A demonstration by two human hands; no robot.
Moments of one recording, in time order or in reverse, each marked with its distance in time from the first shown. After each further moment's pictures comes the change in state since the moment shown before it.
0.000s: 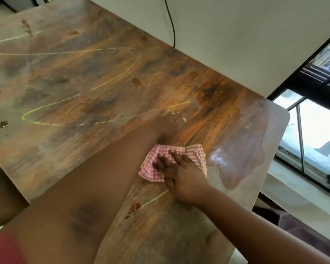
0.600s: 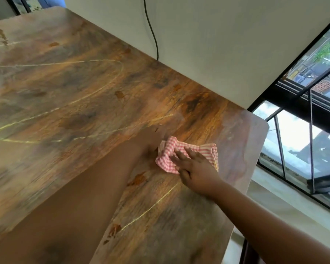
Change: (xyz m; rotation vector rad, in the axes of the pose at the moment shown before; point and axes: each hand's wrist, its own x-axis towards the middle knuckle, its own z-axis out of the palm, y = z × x) left_hand 0.009 0.007 -0.003 0.013 0.020 -0.092; right_hand -0.008 0.089 -0.028 -0.029 0.049 0.148
